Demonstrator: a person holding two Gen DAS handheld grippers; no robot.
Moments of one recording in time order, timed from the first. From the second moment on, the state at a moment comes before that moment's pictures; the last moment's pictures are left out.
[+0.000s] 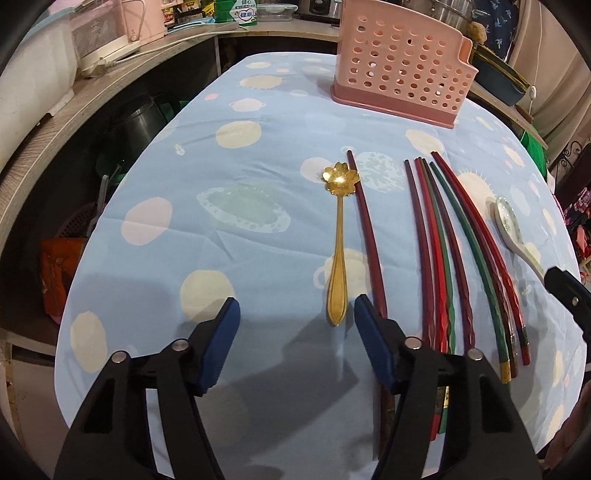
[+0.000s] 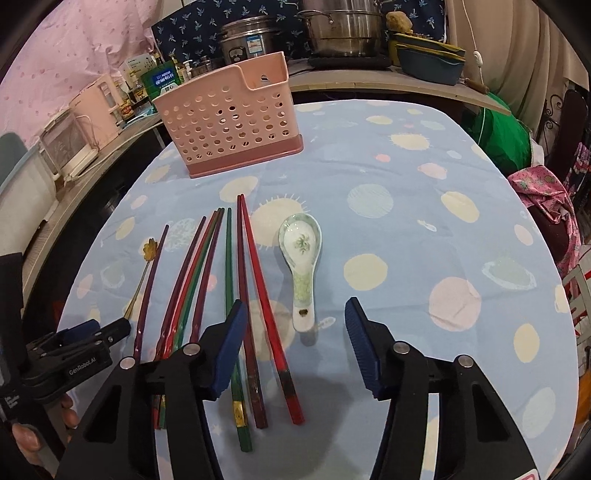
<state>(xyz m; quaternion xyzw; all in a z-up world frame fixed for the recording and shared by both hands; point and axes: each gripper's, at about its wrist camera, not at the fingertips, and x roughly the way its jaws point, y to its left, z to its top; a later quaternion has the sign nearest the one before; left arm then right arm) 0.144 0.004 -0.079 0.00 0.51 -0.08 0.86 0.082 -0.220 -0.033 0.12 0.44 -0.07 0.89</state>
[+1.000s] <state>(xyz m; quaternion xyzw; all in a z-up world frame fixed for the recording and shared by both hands) 0.140 -0.006 -0.079 0.00 0.50 -0.11 0.86 0.094 -0.235 -0.071 0.19 0.46 -0.04 0.87</state>
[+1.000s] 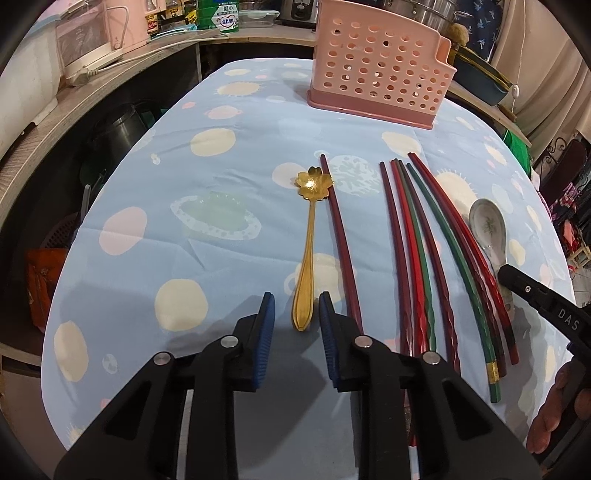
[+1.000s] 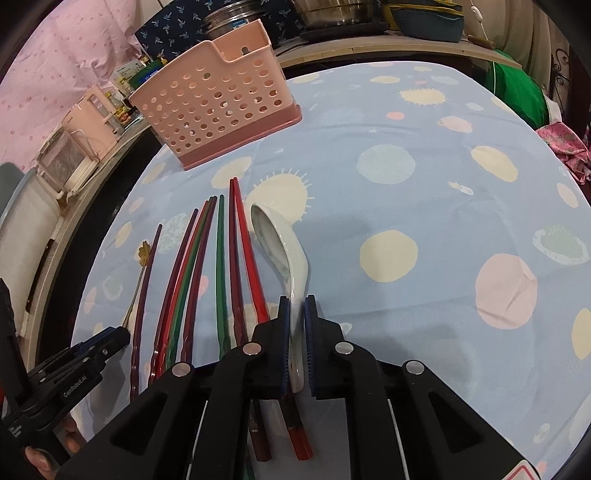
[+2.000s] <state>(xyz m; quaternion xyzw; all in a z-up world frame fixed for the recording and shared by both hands) 0.119 0.027 -0.010 -0.05 0.43 -0.12 0.90 0.051 -0.240 -0.021 0.17 0.42 -0.07 0.89</state>
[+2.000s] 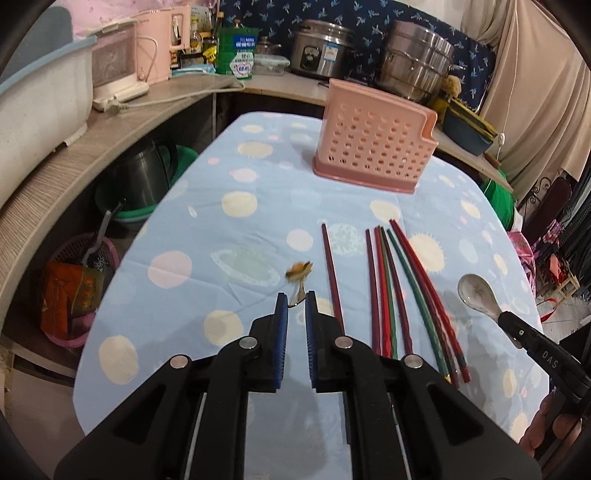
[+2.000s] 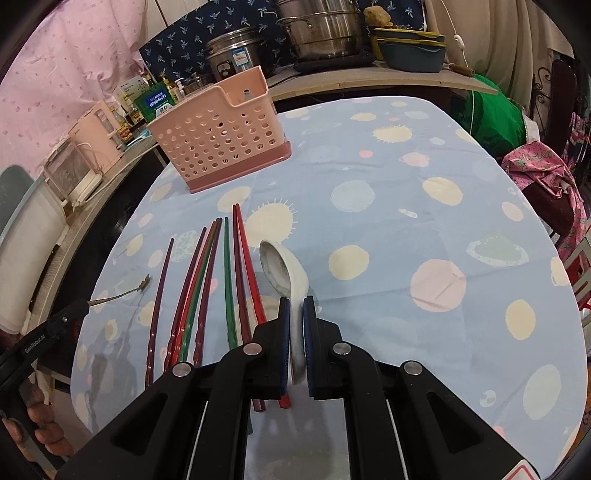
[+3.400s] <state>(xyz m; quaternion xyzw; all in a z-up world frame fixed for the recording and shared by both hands) 0.097 0.023 0.001 -0.04 0.41 -0.12 0.90 -0.016 -0.223 -0.067 0.19 0.49 -0.04 0.85</state>
